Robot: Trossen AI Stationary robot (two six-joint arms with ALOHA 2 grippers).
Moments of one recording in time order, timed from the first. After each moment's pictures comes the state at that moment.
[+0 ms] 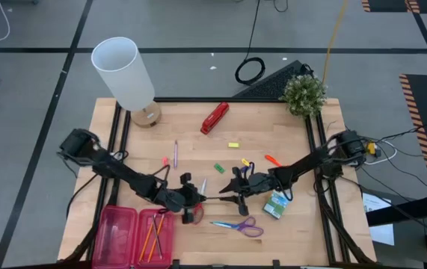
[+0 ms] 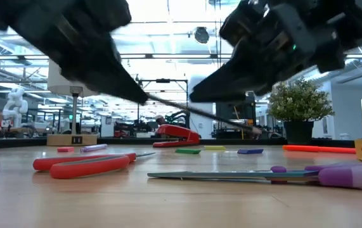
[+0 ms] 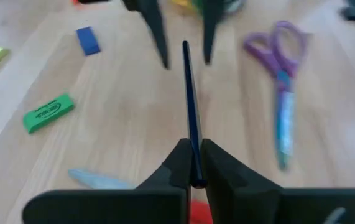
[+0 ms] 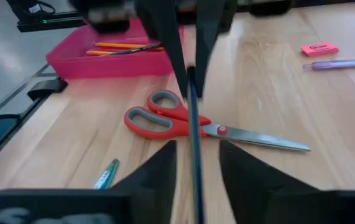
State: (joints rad) left arm -0.47 1.66 0.77 0.22 -0.40 -0.35; right arm 0.29 1.77 0.65 0.72 0.07 0.20
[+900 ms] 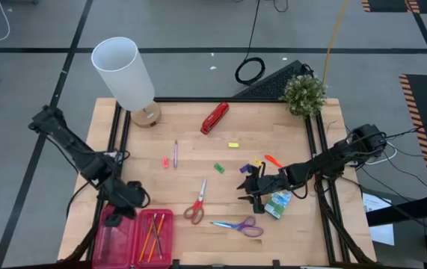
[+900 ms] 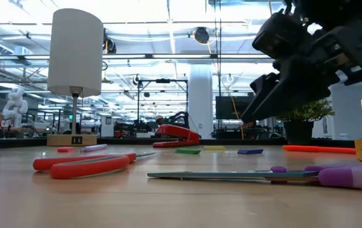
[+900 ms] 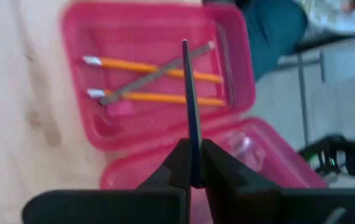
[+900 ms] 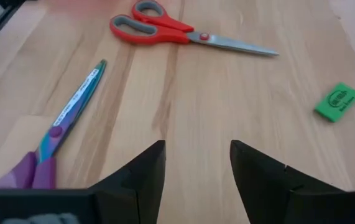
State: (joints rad) left arm -0.71 0.99 0.77 -0.77 0.29 -0.66; right arm 0.33 1.54 0.55 0.33 0.15 0.20
